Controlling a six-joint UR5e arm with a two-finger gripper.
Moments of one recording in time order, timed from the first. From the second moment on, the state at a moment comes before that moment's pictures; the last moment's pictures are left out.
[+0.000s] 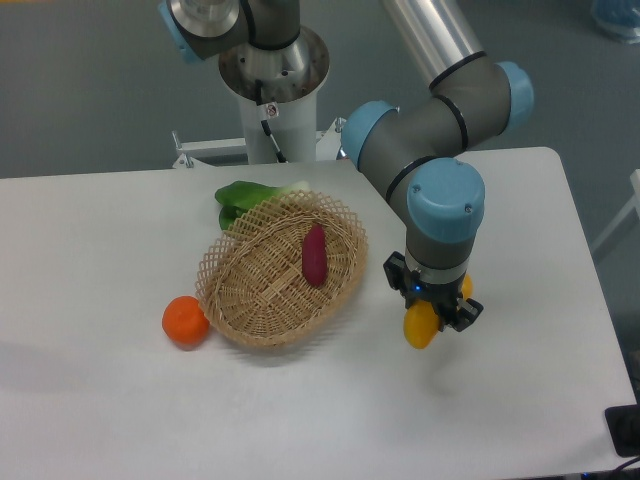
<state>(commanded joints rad) 2.51 -2.03 -1.46 -1.14 1.64 1.23</state>
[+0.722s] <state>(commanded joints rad) 2.51 -2.03 -1.46 -1.14 1.64 1.23</state>
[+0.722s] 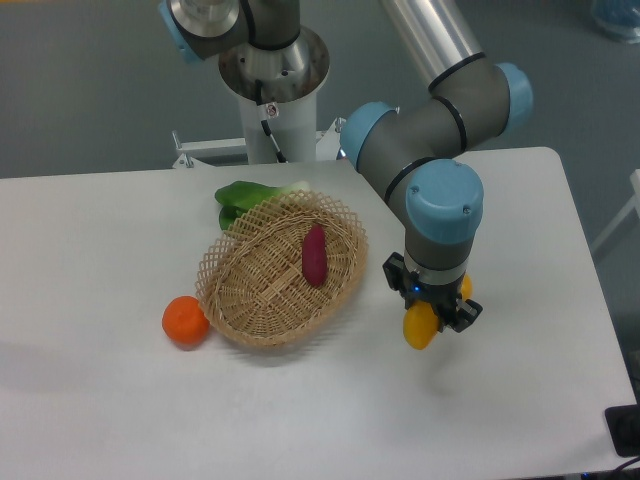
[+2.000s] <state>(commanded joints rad) 2.22 -1.83 -1.81 -1.09 1.64 1.31</state>
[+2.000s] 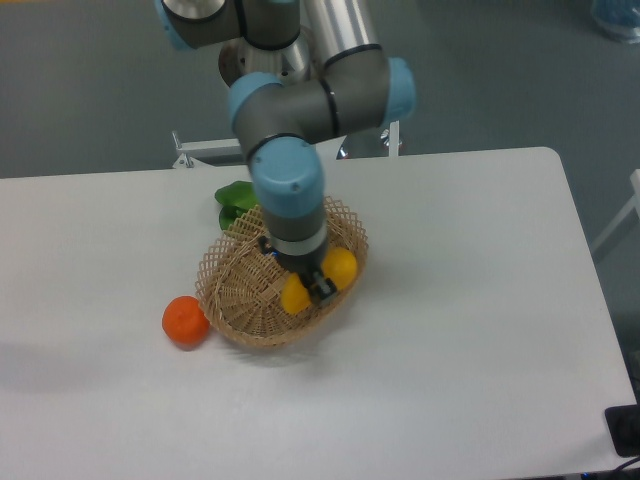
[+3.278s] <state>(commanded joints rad) 2.13 -1.87 -1.87 -0.96 1.67 1.29</state>
